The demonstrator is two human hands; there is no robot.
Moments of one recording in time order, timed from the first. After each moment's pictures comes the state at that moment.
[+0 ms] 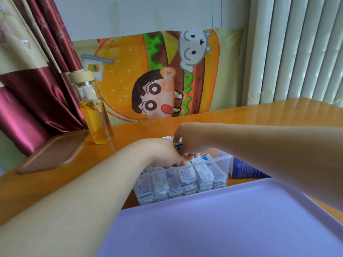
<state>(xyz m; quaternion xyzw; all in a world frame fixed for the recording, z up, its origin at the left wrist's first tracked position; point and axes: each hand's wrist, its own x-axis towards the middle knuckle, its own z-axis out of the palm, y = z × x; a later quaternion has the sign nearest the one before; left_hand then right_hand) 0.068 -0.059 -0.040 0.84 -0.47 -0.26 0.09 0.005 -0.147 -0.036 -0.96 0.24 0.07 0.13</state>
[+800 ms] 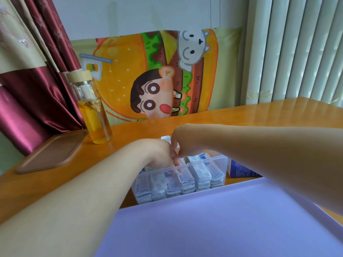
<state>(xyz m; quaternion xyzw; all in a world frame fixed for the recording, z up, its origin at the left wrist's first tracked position) 0.067 -0.056 -0.034 0.82 -0.53 -0.19 -0.09 0.004 -0.138 -0.037 -0.98 0.18 0.07 -0.09</state>
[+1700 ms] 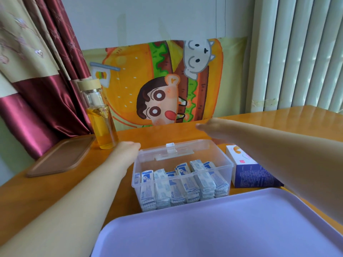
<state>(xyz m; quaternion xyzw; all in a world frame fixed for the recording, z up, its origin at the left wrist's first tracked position) 0.138 -0.036 -0.067 0.85 -0.18 -0.12 0.49 -0.006 -0.195 -0.028 -0.82 0.43 -0.12 0.36</state>
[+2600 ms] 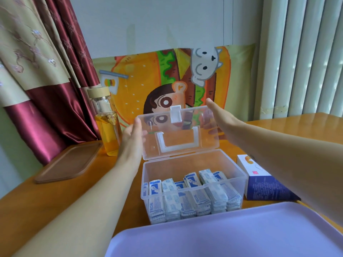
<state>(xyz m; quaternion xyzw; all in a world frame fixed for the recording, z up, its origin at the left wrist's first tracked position) 0.146 -0.046 -0.050 0.69 -0.25 -0.07 0.67 0.017 -0.220 -0.022 -0.71 0.36 -0.29 0.53</state>
